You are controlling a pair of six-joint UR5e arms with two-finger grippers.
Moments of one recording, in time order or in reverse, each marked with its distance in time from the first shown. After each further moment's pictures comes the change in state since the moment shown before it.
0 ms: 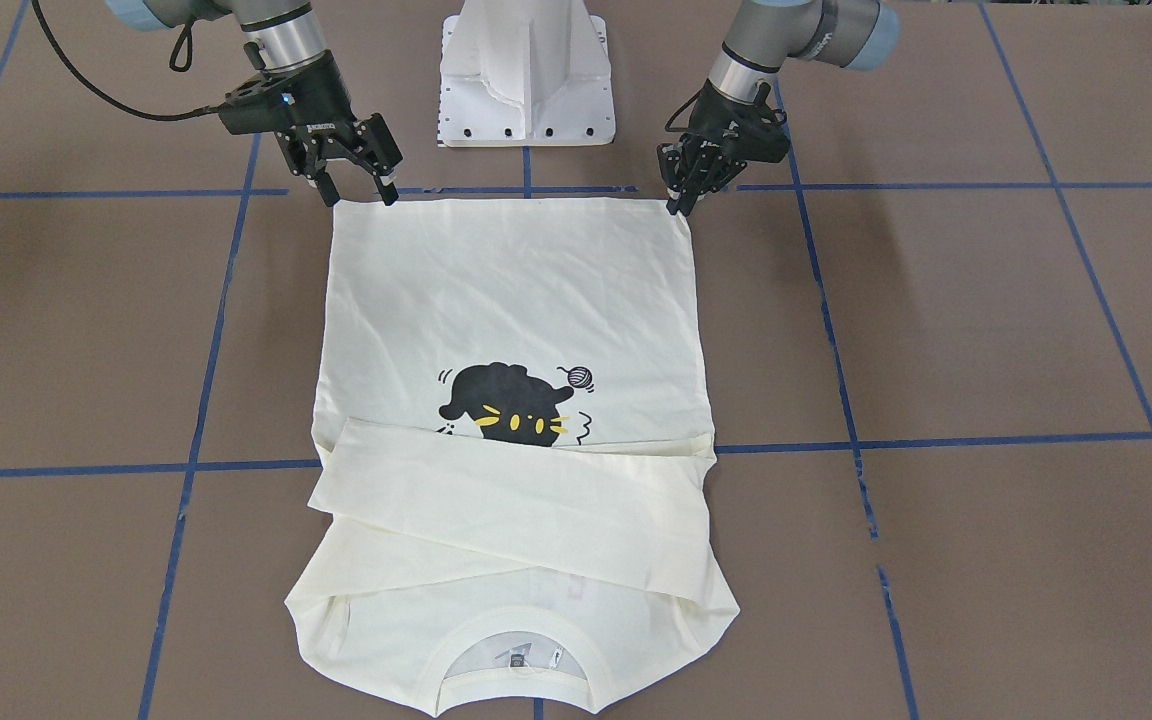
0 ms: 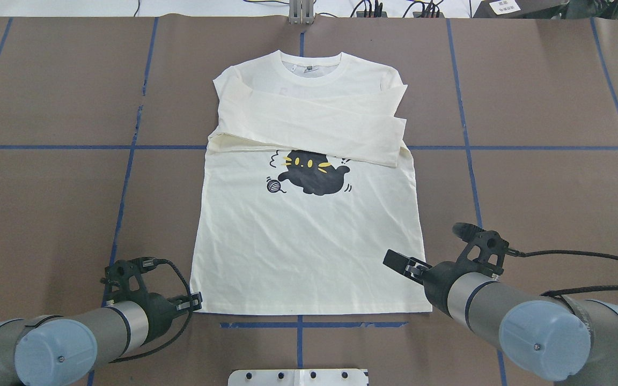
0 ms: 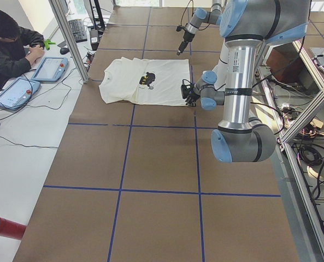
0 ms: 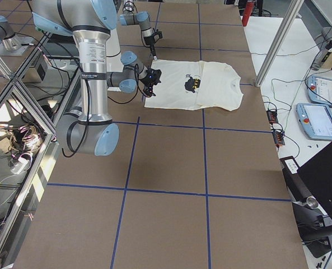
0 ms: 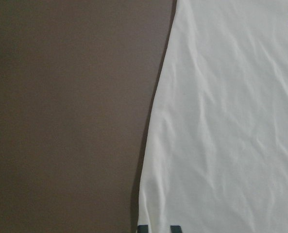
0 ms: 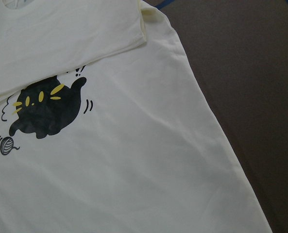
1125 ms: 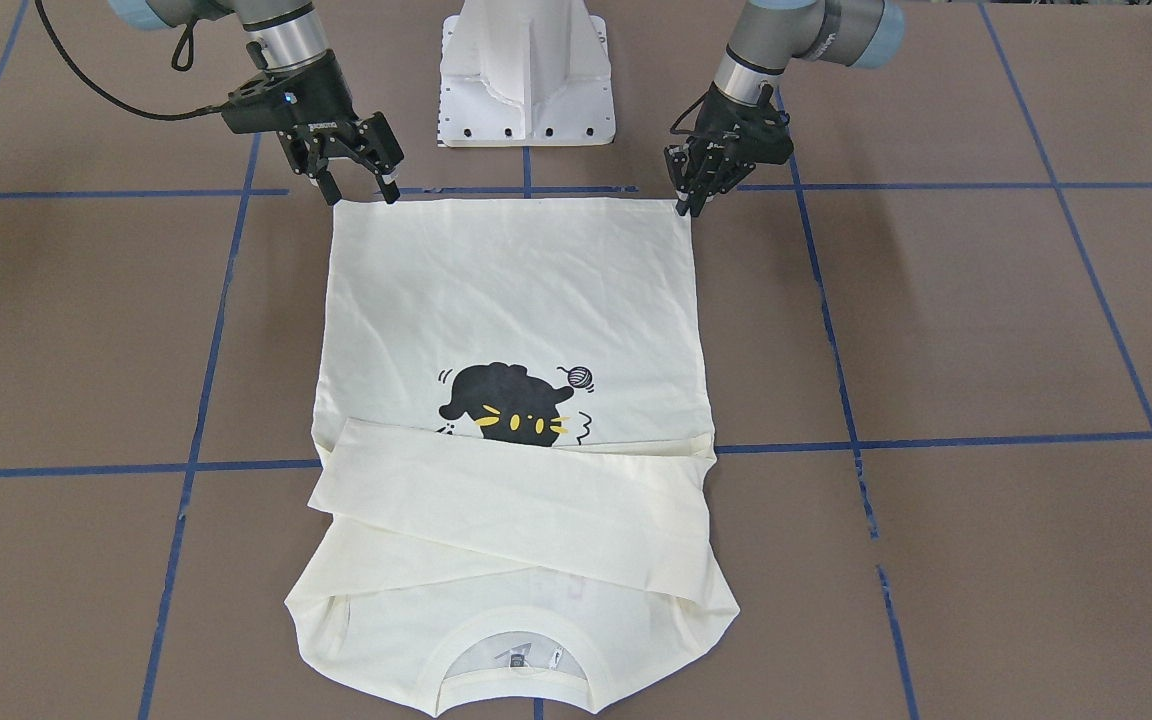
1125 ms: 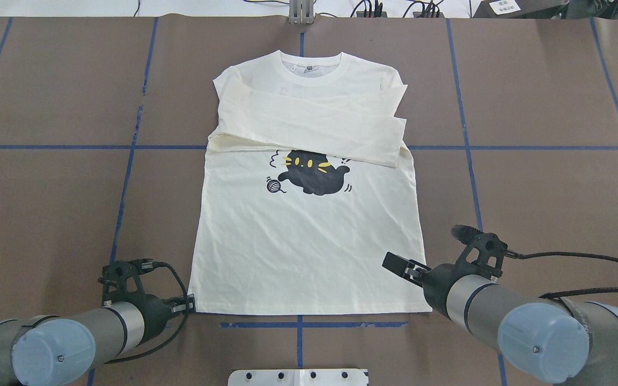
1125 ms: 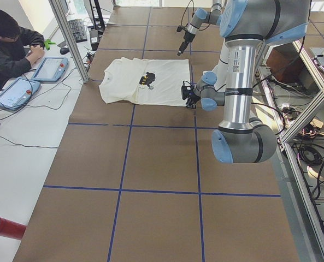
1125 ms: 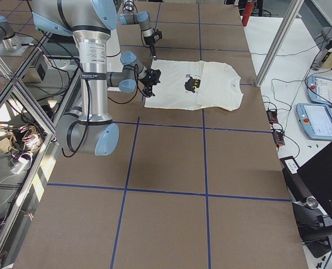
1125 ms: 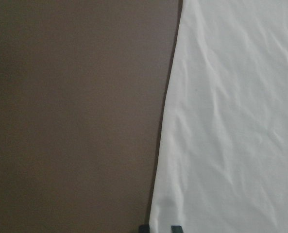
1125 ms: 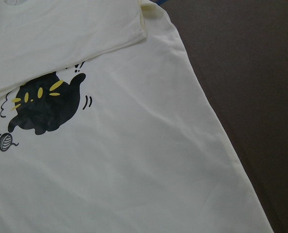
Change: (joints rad) left arm 0.000 0.017 -0.005 0.032 -0.008 0.052; right arm -0.007 0.000 -0.002 0.000 -0.001 0.000
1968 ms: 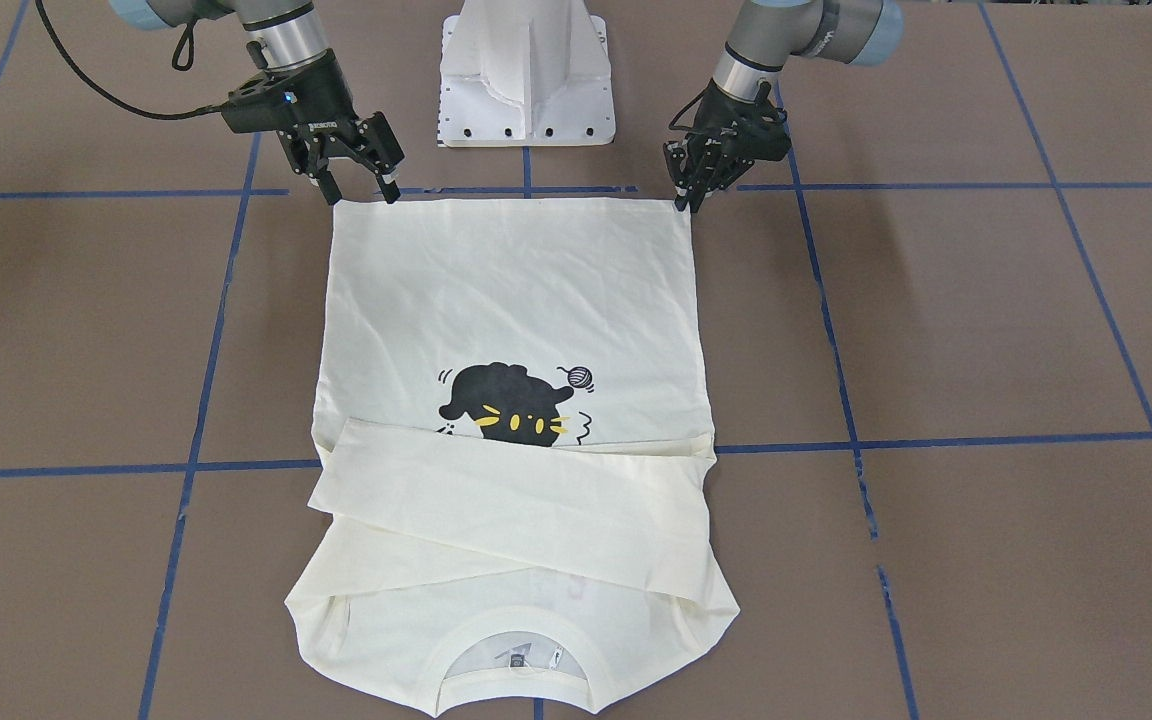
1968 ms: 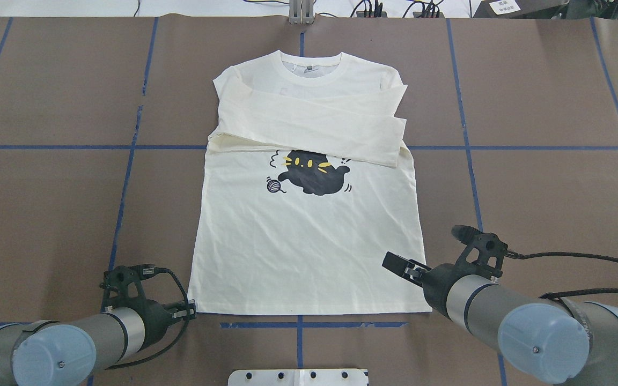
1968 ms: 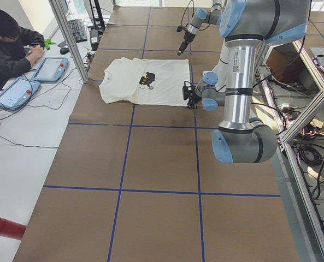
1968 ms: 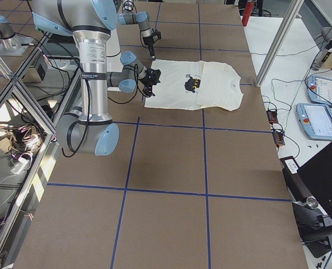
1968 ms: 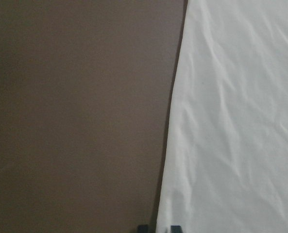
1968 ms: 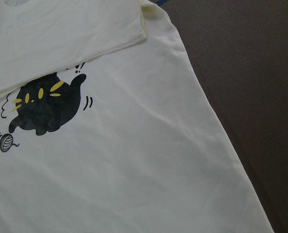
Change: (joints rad) left arm 0.020 0.001 -0.001 -0.001 0.001 0.001; right arm -0.001 0.000 0.001 0.000 -0.004 0.001
